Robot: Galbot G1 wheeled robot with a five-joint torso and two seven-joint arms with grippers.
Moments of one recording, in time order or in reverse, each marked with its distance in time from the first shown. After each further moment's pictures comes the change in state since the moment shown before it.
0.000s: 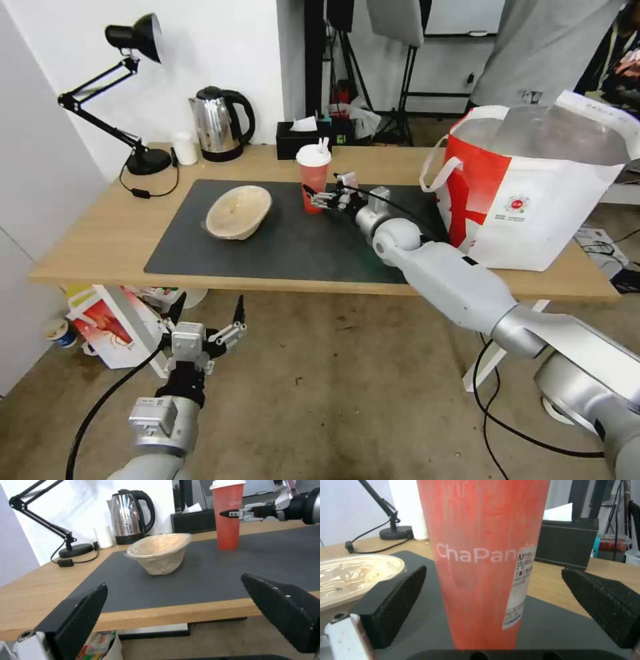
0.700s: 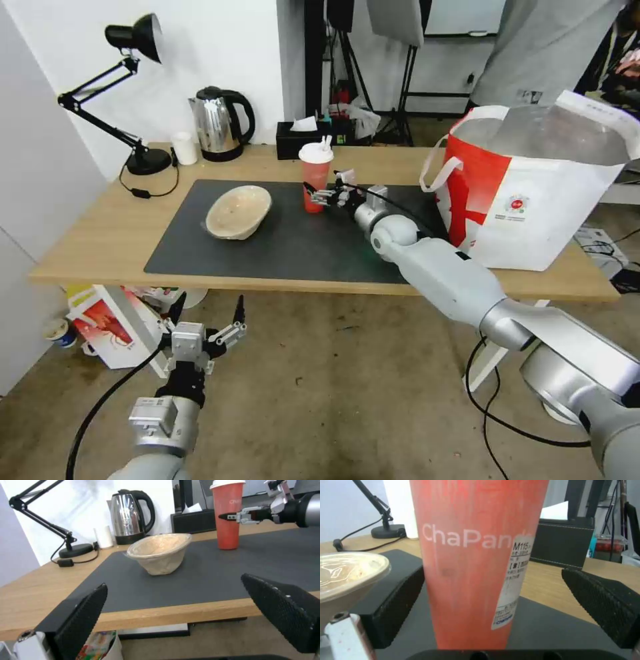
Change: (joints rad) left arm 0.000 0.000 0.000 0.000 0.000 0.000 0.000; right arm 0.017 0.047 0.015 -0.104 -0.022 0.031 -0.037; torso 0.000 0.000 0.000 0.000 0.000
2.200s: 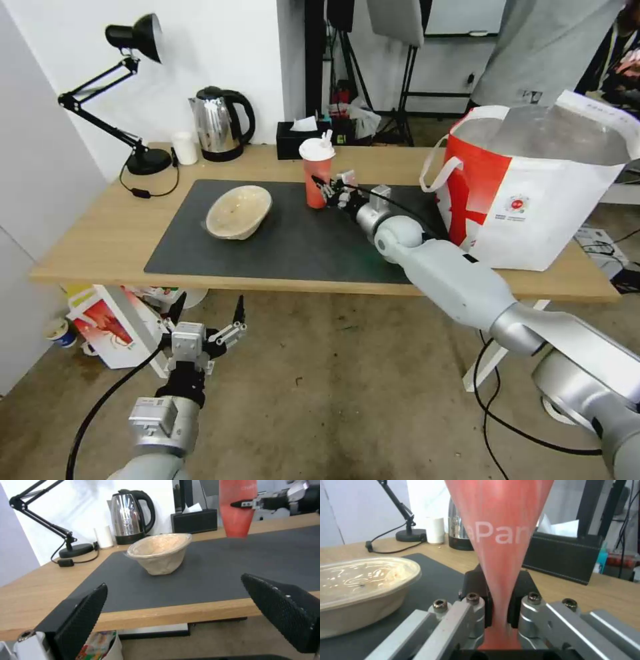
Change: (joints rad) left arm 0.000 0.000 0.000 0.000 0.000 0.000 0.000; right arm -0.022 -0.122 -0.007 0.180 0.010 -0.024 -0.036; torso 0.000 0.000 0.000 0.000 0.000
